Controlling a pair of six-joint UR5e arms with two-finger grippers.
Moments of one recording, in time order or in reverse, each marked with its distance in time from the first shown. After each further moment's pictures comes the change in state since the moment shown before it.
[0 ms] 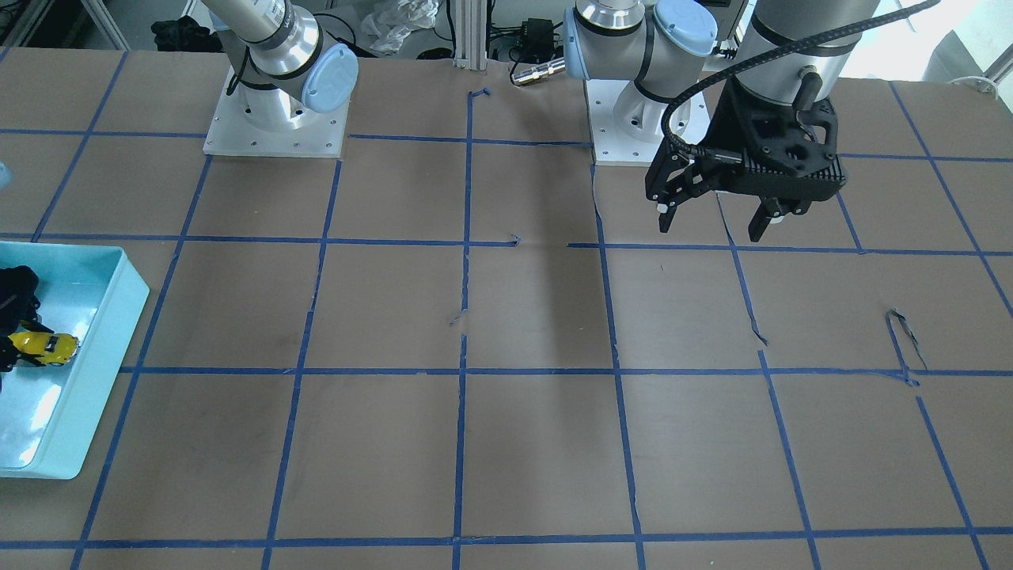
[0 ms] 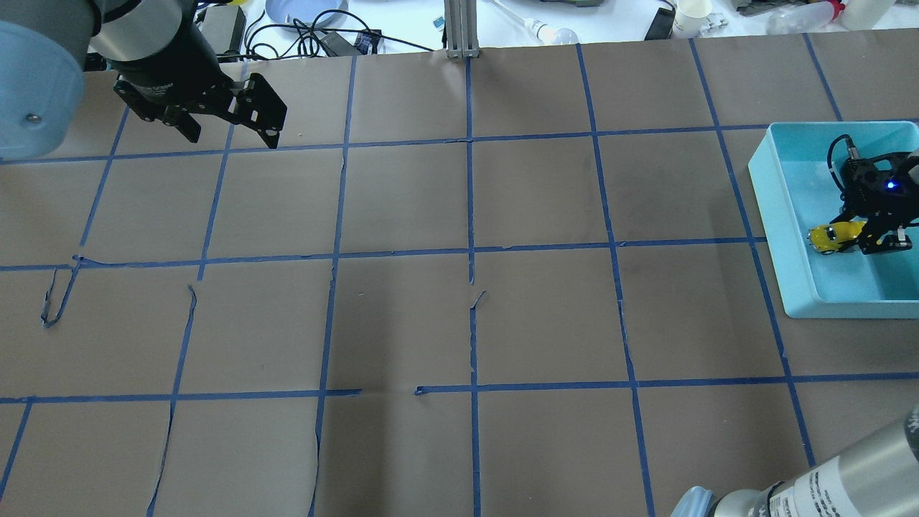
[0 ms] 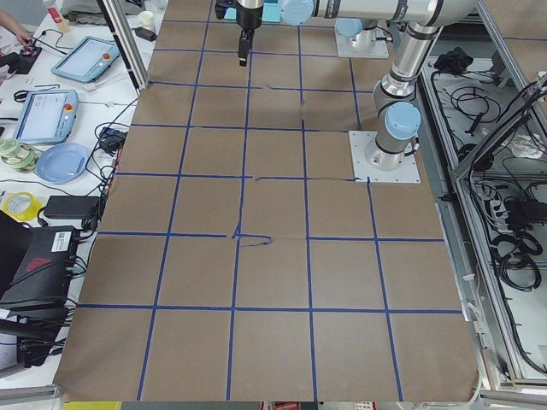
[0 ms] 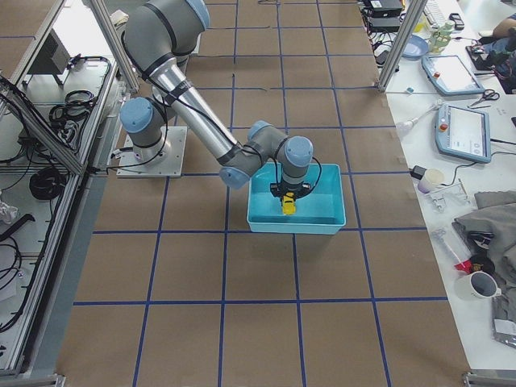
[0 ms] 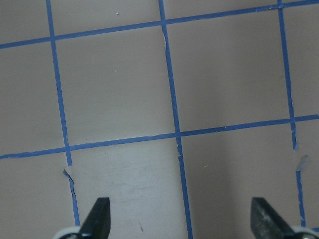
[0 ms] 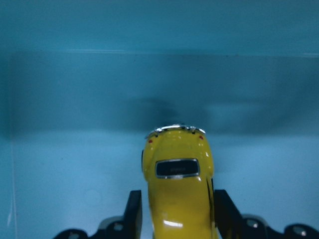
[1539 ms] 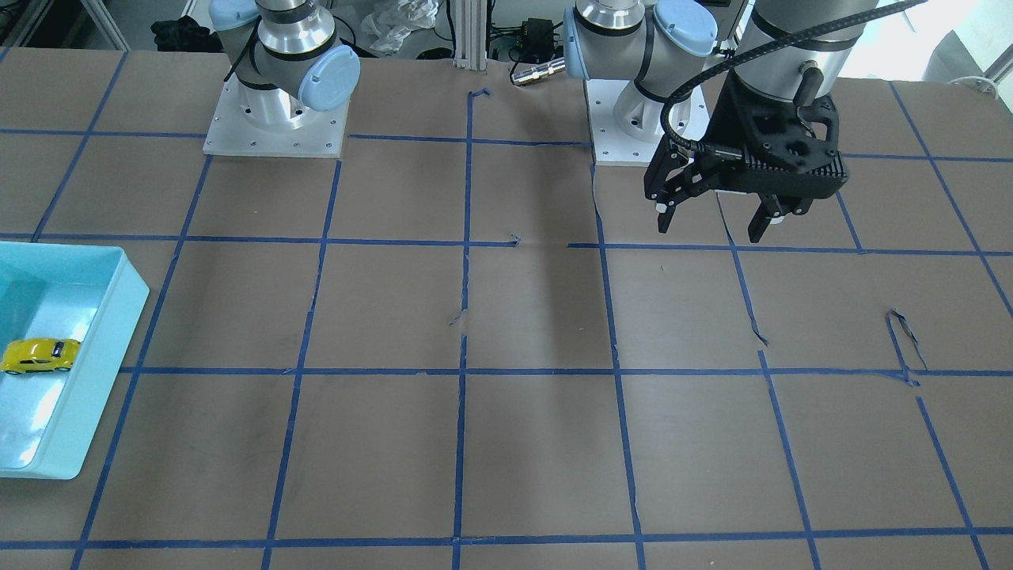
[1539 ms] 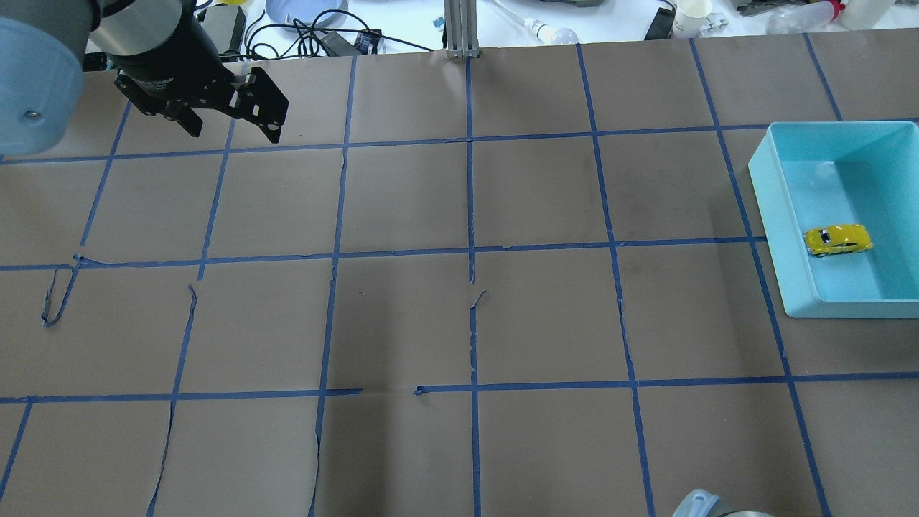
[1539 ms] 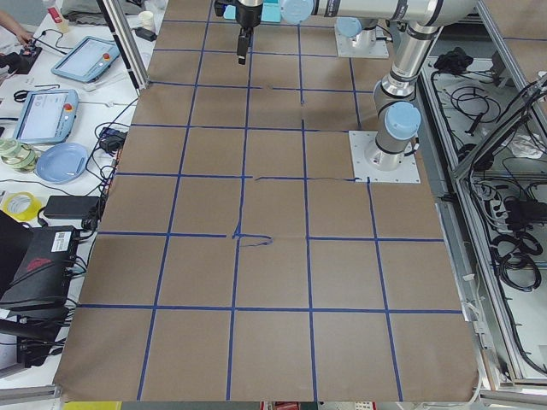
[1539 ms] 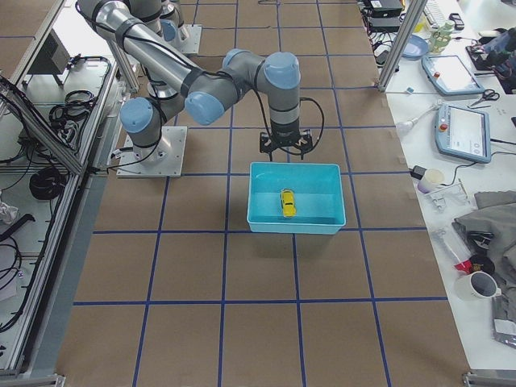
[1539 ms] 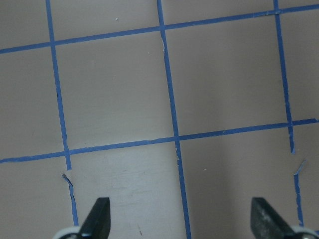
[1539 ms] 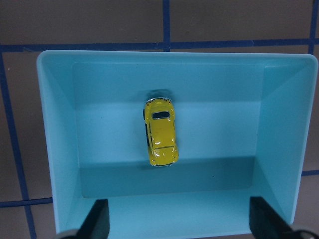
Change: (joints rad) left arm -0.006 -0.001 0.009 0.009 -0.005 0.000; right arm 0.006 -0.389 -0.170 0.403 -0.021 0.043
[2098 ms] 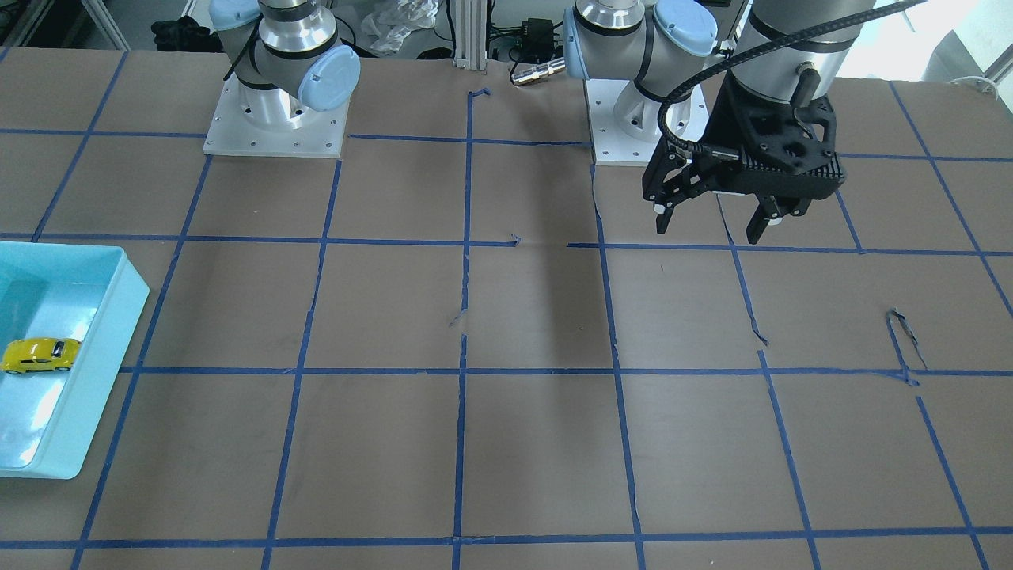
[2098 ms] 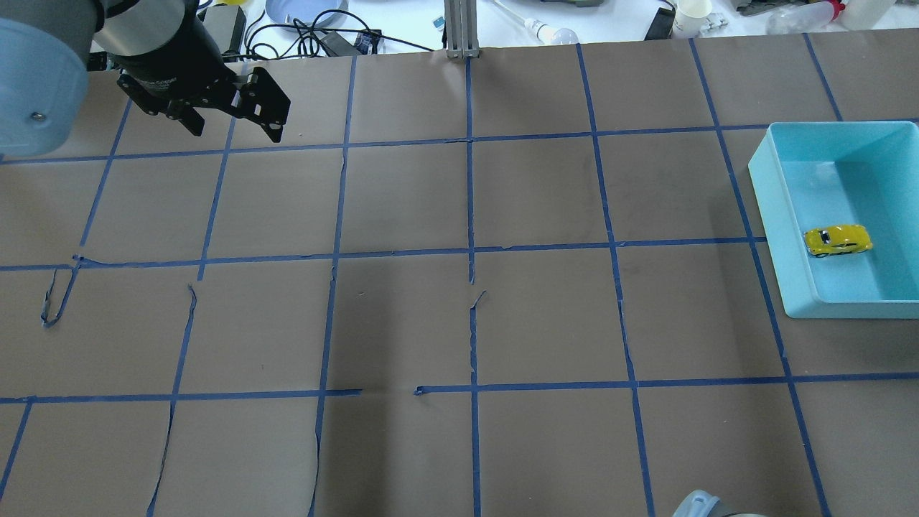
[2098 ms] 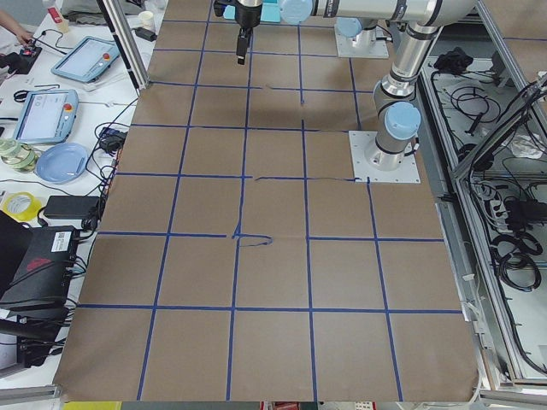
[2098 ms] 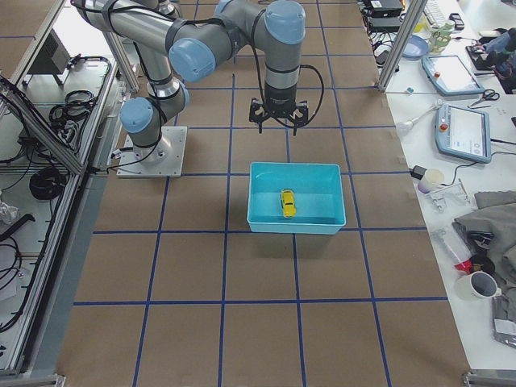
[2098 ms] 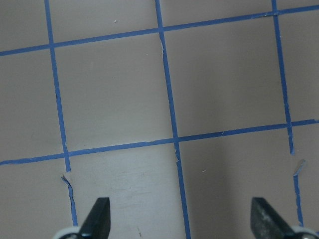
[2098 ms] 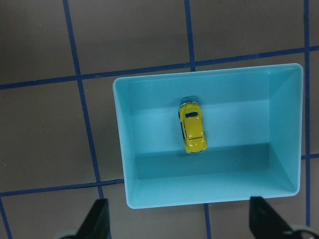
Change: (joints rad) left arm -0.001 -0.004 -0.001 0.010 0.000 0.000; right arm 0.007 -0.014 -0.194 0.313 -0.036 0.134
